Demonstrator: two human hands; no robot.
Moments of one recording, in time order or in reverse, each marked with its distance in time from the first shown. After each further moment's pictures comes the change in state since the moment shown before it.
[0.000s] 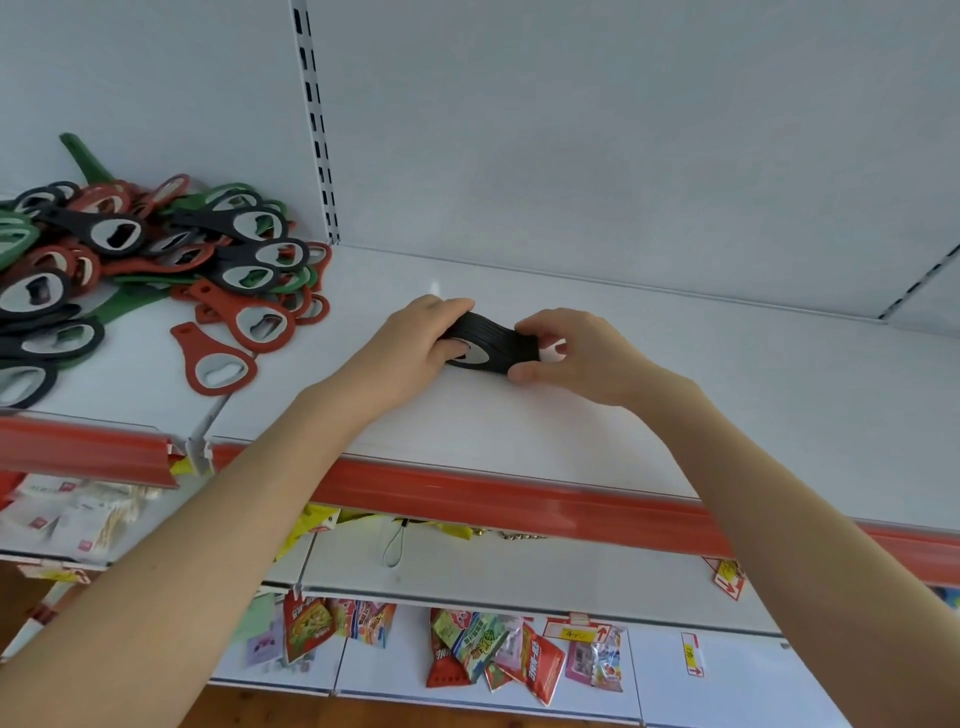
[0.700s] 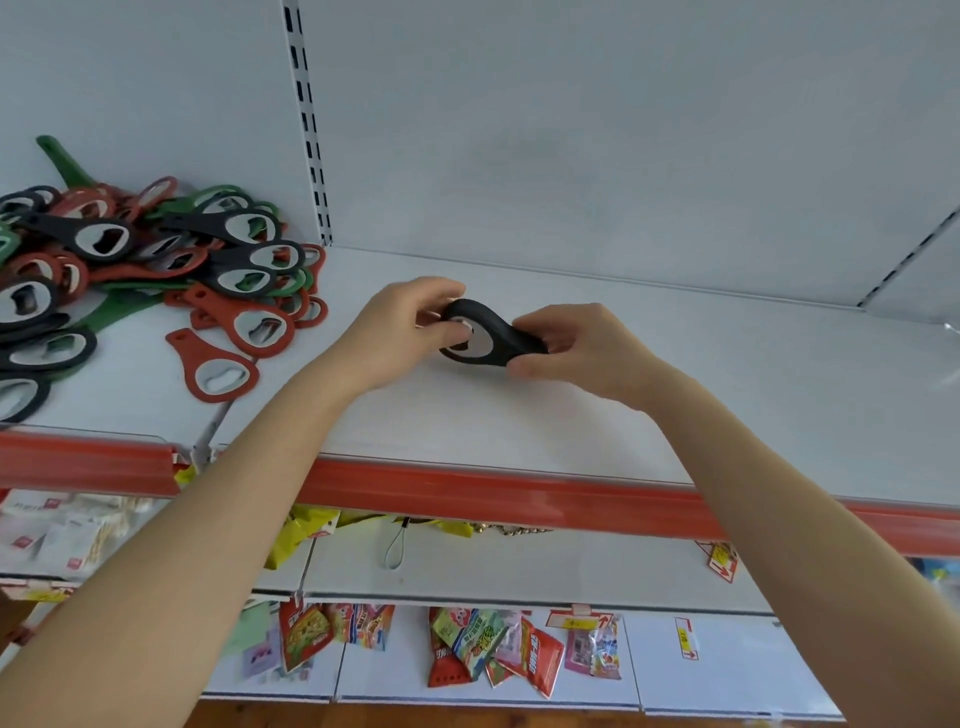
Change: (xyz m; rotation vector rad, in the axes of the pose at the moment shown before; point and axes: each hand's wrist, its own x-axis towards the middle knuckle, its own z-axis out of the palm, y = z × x) left_hand 0.005 -0.002 -0.017 -0.355 0.036 -0.094; right_hand -0.011 -0.012 0.000 0.286 0.064 0.039
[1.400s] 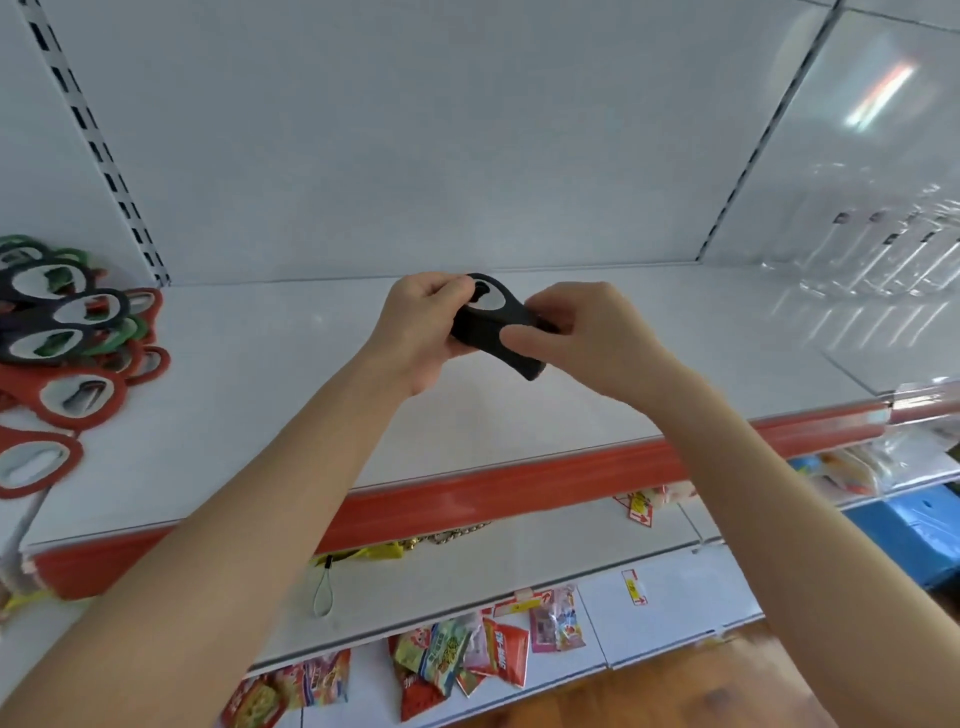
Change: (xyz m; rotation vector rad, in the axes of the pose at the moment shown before) left_hand 0.030 0.078 0.095 -0.754 -0.116 -0.230; right_hand -0.073 0.002 -0.052 -0.189 0.371 0.206
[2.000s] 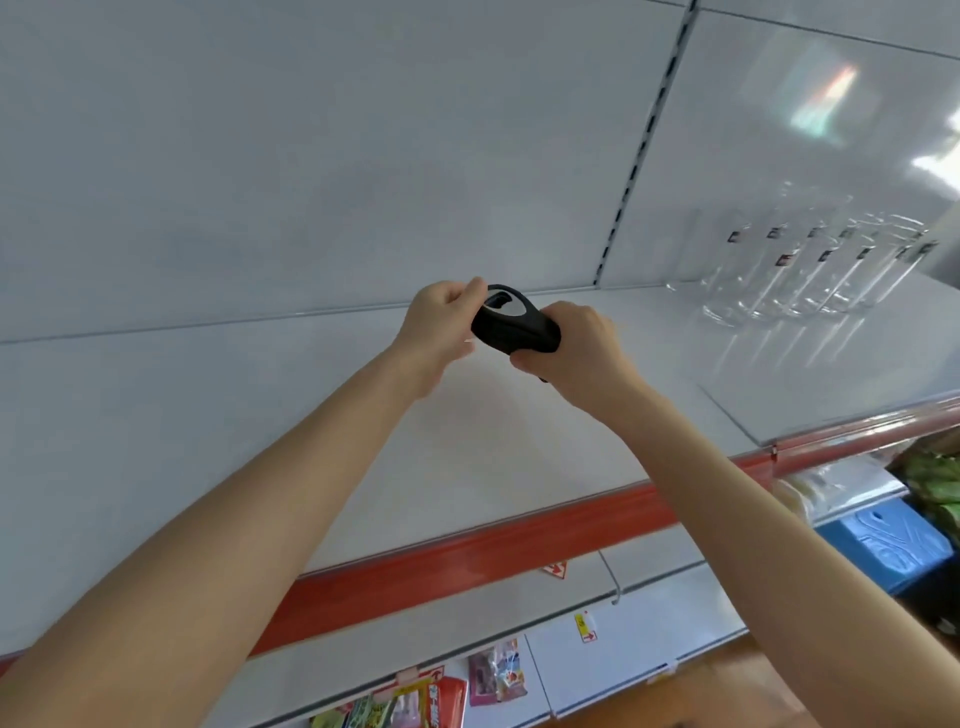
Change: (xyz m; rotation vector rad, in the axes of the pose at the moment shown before) left_hand 0.099 -0.037 0.168 0.269 -0.040 -0.008; right_hand 0.050 0.152 -0.090 -0.108 0.092 0.172
